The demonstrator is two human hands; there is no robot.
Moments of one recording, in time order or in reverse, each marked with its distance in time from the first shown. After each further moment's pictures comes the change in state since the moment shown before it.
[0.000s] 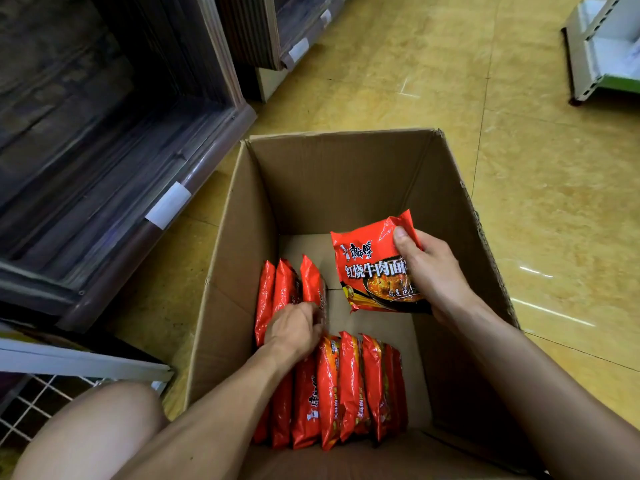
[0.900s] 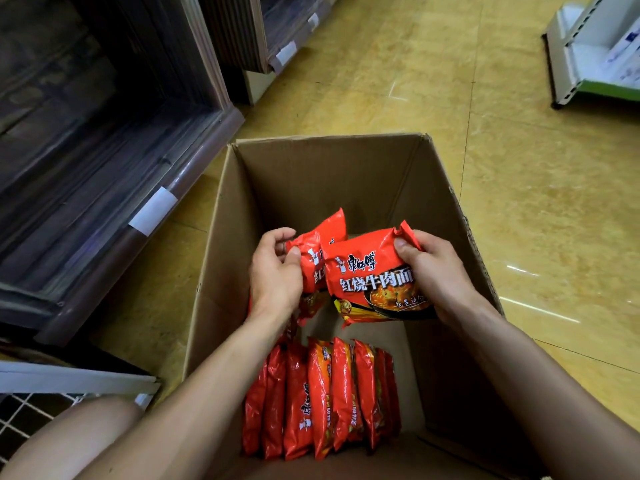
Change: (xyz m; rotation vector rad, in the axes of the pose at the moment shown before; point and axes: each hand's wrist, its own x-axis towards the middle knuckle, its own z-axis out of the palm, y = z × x) left_hand 0.003 0.041 -0.072 -0.967 0.597 -0.051; right_hand 0.003 -0.004 -0.016 -0.031 0.043 0.014
